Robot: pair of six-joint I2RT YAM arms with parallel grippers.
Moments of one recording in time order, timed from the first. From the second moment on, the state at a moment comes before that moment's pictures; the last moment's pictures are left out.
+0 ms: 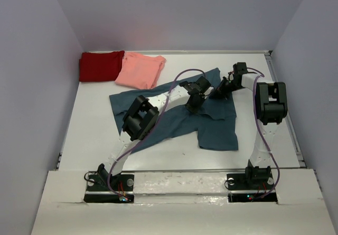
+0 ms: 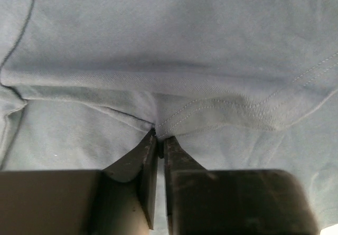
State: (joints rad) left arm -0.86 2.31 1.92 -0.75 -0.03 -0.14; right arm 0.01 2.19 1.53 -0.54 -0.58 0.64
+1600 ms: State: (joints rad) left arm -0.86 2.22 1.83 -0.84 0.01 -0.17; right arm -0.01 2.22 1.57 -0.58 -0.61 0.63
